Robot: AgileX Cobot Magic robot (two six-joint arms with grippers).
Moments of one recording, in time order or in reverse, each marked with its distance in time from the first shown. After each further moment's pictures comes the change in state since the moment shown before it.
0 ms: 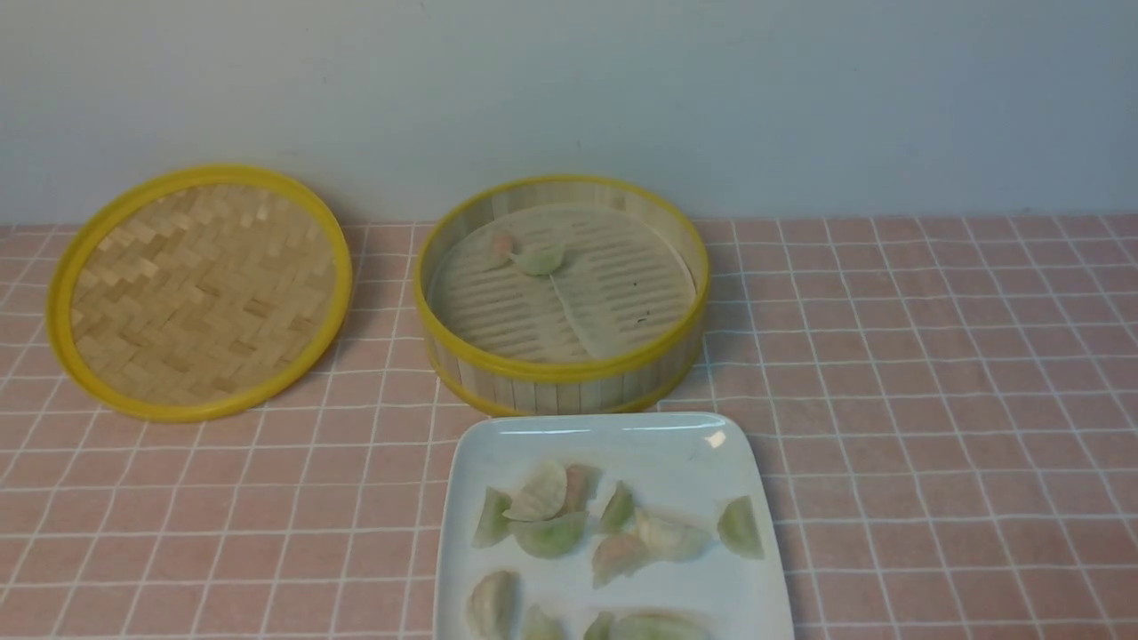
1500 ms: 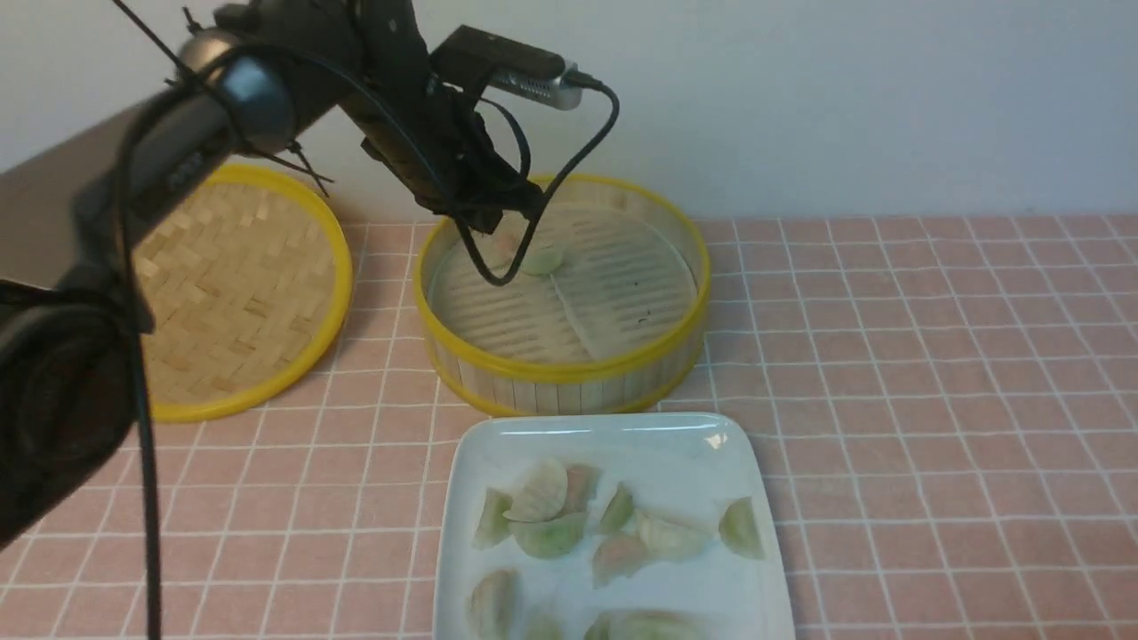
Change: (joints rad) right arm 0.000 0.000 0.000 0.000 0.000 0.000; left arm -0.225 2.177 -1.925 0.327 1.009 0.317
